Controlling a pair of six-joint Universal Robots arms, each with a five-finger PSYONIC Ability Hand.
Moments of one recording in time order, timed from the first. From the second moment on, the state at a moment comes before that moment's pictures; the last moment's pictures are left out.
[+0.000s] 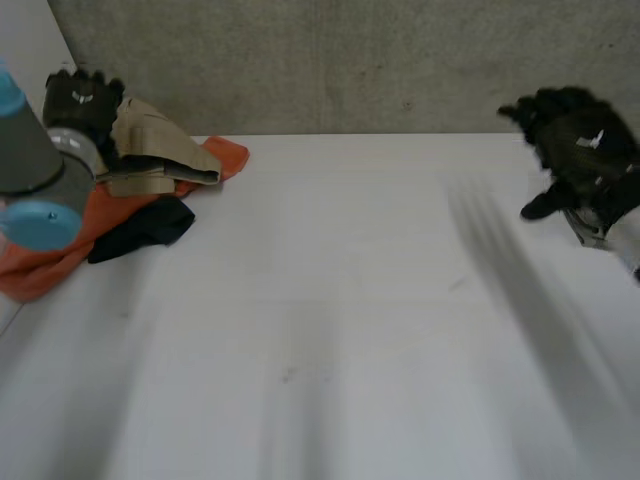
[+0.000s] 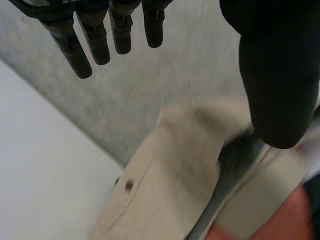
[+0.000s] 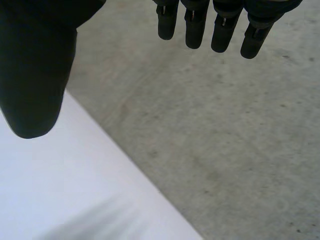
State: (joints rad) left arm 4.59 -2.41 -0.77 3.26 -1.59 3.66; right arm 1.61 -1.46 1.81 -0.49 1.09 2.80; left_hand 0.19 0.21 0.21 0.20 0.05; right_hand 0.22 0.21 0.21 0.21 0.05
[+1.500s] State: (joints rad) left arm 4.60 -2.82 -0.54 3.70 -1.45 3.75; right arm 1.62 -1.48 2.00 -0.42 1.24 2.59; left_hand 1.03 0.99 0.98 0.99 0.80; right_hand 0.22 0.21 0.21 0.21 0.05
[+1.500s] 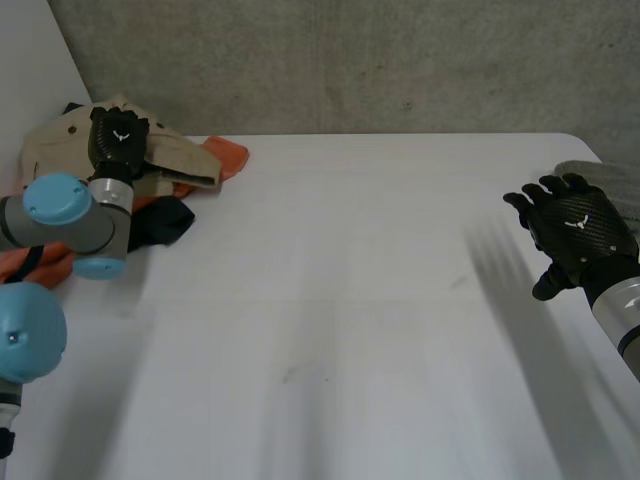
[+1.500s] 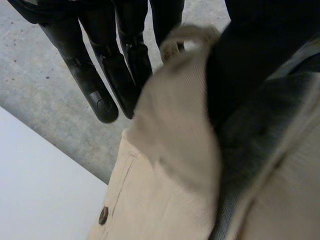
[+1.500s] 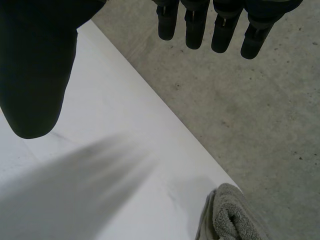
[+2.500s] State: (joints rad) left arm 4.02 -2.12 -0.98 3.10 -1.63 3.32; right arm 1.64 -1.50 1.95 -0.11 1.24 2.76; left_hand 0.27 0.27 0.26 0.26 0.07; right_hand 0.22 0.21 0.21 0.21 0.05
